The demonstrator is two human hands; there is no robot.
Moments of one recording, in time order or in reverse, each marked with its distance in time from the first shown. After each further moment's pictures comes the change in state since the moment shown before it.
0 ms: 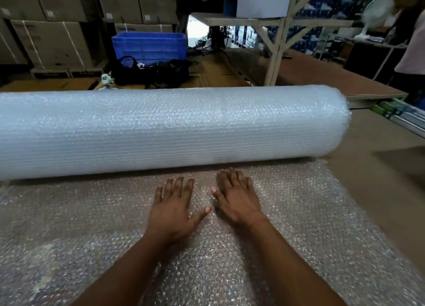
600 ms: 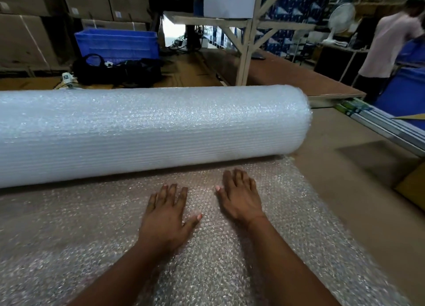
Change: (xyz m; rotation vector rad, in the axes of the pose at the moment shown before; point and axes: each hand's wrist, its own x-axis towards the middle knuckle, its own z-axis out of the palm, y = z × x) left_hand 0.006 0.062 0.019 -0.021 -0.027 0.090; right_hand -0.018 0.086 -0.012 0.011 0.022 0.180
